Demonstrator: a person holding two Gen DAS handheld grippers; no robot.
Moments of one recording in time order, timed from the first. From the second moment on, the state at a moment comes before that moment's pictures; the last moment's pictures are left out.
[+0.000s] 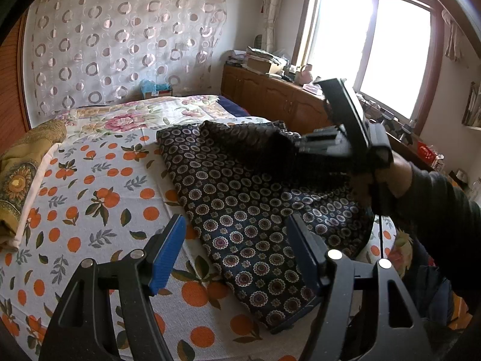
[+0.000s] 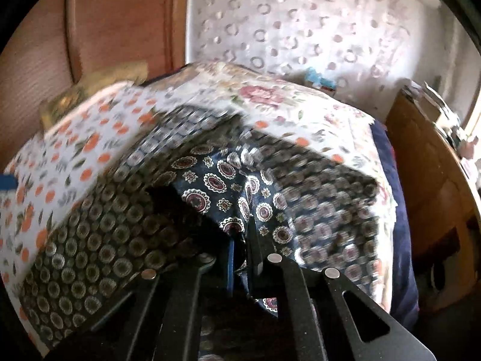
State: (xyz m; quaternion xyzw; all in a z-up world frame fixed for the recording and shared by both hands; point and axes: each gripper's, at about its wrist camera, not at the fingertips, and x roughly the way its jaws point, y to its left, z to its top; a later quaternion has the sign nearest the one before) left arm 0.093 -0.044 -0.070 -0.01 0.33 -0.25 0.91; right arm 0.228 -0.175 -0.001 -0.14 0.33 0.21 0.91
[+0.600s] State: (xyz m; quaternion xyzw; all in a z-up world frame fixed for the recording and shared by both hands) left arm 0.091 -0.047 -0.072 0.00 0.33 -0.25 0.91; right arm 0.294 -0.218 0.016 -0.07 0.35 0.11 0.93
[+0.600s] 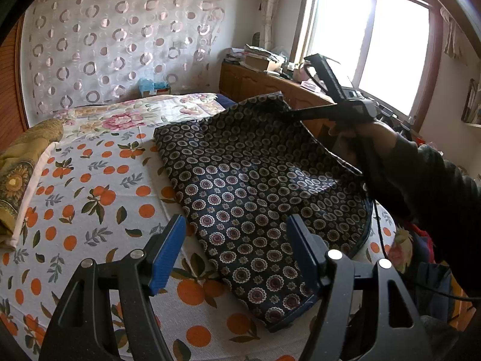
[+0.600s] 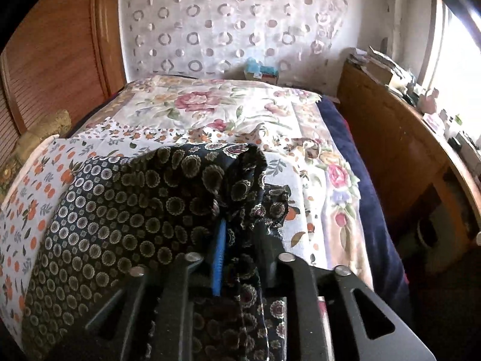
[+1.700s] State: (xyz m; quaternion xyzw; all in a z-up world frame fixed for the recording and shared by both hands) left arm 0.067 -0.050 -0.119 0.02 0.40 -0.27 0.88; right arm 0.085 -0.263 -0.036 -0.04 0.34 0.11 0.93
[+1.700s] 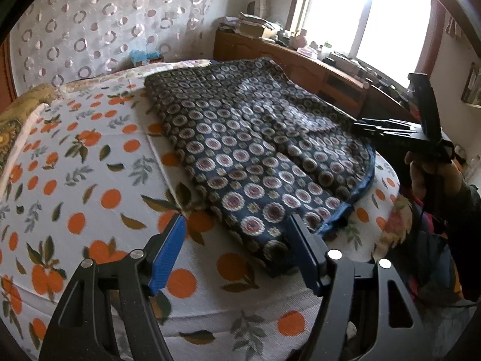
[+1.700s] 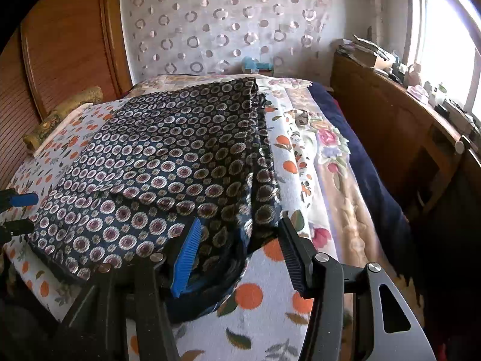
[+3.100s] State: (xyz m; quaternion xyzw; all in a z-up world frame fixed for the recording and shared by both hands) left arm 0.093 -0.077 -0.044 -0.01 0.32 -0.32 0.89; right arm 0.007 -0.187 -0.018 -0.13 0.32 0.23 0.91
